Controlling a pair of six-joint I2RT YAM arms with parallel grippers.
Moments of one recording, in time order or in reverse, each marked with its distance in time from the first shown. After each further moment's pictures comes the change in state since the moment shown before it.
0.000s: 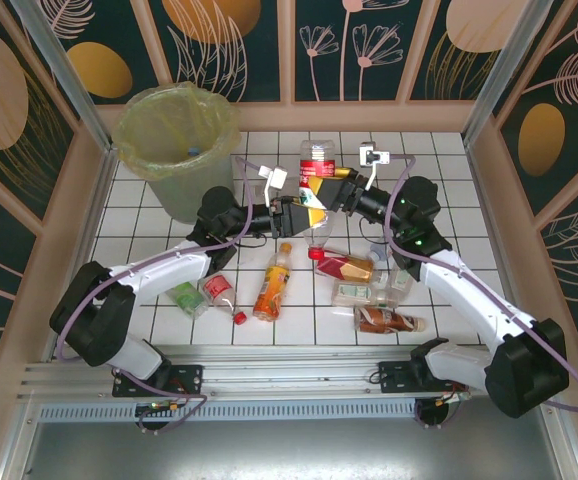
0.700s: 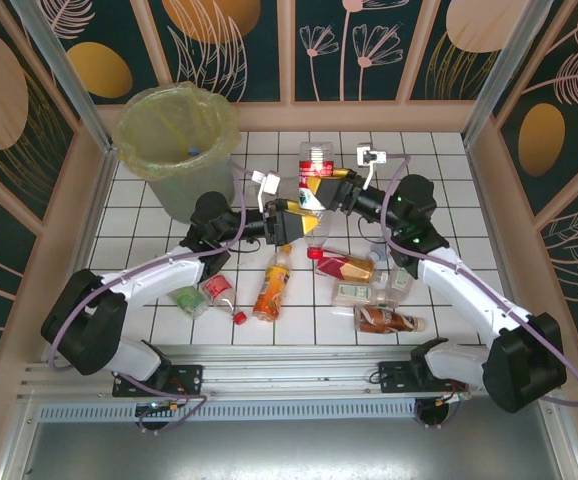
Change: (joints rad) left arm 0.011 -0.052 -0.062 0.005 -0.003 0.020; right arm -0.007 0.025 0.000 -0.002 -0.003 -0.002
